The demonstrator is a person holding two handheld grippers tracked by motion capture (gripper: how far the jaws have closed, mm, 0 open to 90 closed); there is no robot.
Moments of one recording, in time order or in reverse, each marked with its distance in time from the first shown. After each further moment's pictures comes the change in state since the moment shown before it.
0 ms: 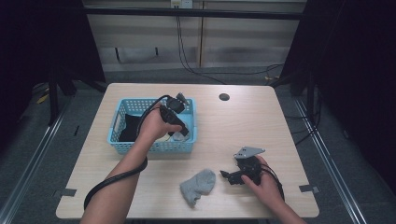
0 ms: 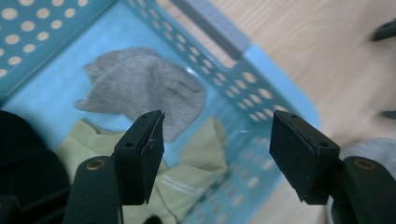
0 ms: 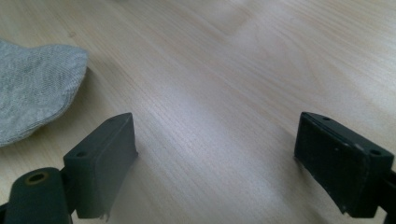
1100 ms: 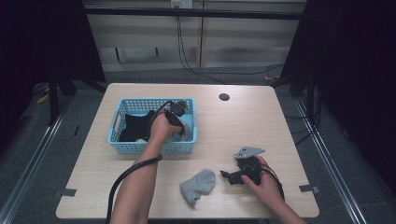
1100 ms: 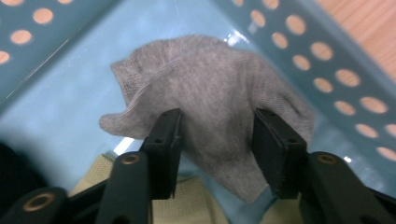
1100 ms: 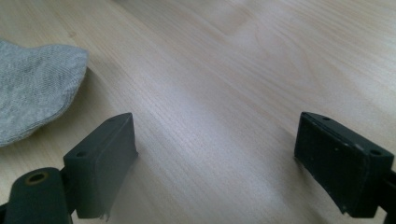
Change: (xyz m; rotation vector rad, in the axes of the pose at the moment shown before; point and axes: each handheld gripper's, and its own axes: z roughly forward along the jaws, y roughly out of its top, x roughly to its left) left arm 0.036 0.005 0.076 0.057 0.092 -0.022; right arm 0.000 0.000 0.000 -0.002 -0.001 -0.002
